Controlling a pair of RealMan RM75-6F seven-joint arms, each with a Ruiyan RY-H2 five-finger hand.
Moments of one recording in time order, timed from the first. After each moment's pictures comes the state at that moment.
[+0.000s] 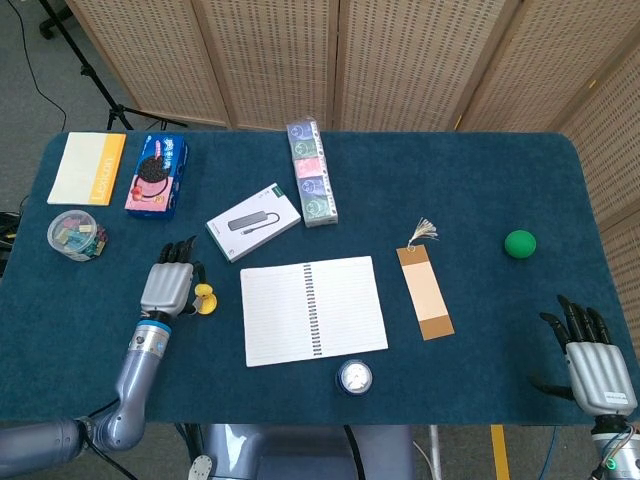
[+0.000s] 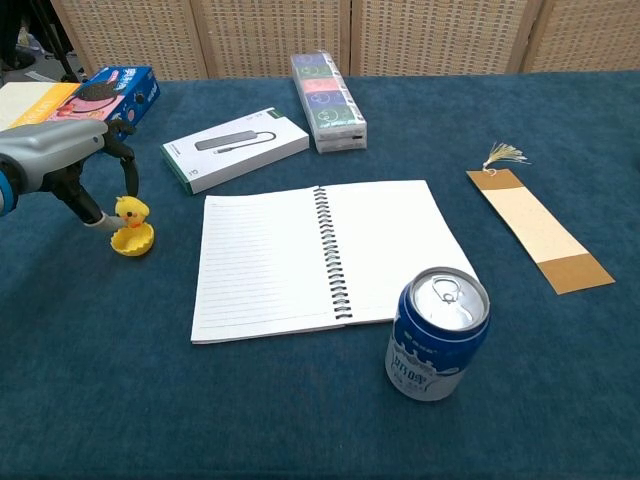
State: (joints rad) left arm -0.63 -1.56 -0.20 -1.62 0.80 1.18 0.65; right arm 0.06 -1.06 0.02 -1.72 -1.46 1.42 -0.16
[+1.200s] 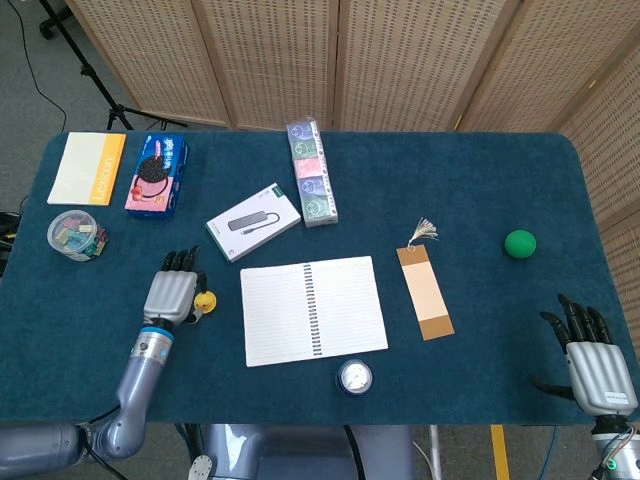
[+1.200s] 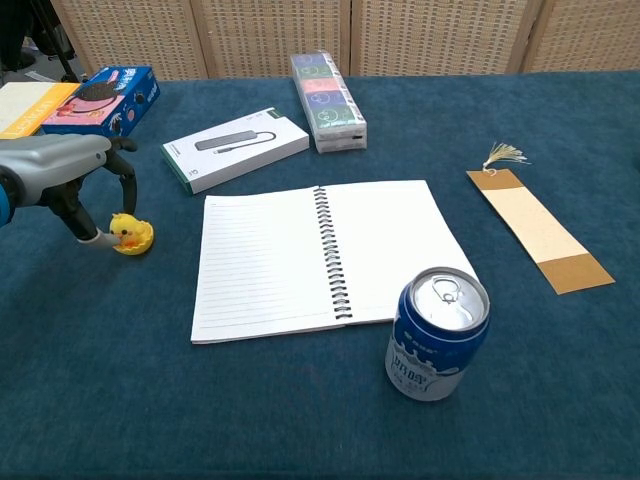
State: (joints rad) left arm -0.66 -1.53 -0.16 -1.71 0.72 1.20 0.75; right arm 0.06 -1.07 0.02 -1.71 -1.47 1.43 -0.16
